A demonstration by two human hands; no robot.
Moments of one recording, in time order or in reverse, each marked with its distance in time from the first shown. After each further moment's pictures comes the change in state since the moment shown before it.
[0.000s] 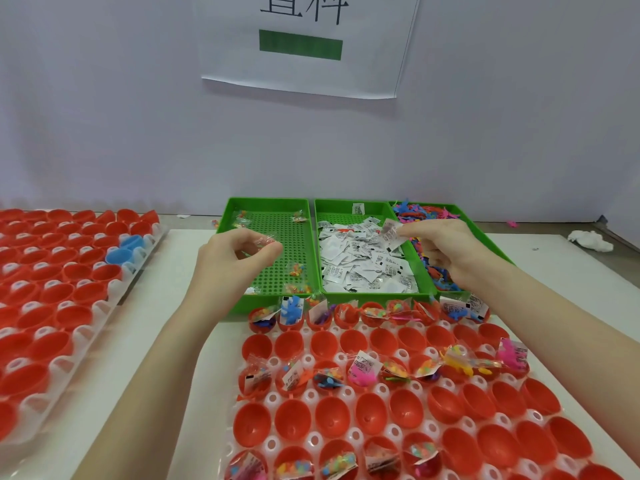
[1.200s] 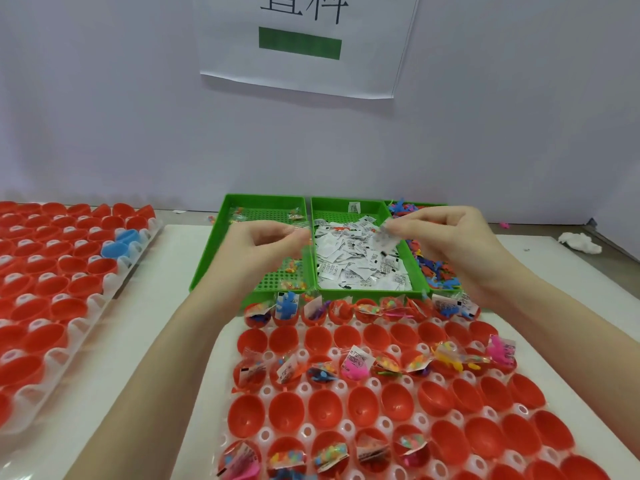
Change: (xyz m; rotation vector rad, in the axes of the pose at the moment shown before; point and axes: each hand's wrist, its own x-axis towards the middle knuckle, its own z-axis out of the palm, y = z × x) left_hand -0.016 0.041 0.008 -0.189 -0.237 0.006; right_hand -0.074 -0.037 0.002 0.039 -0.183 -0.382
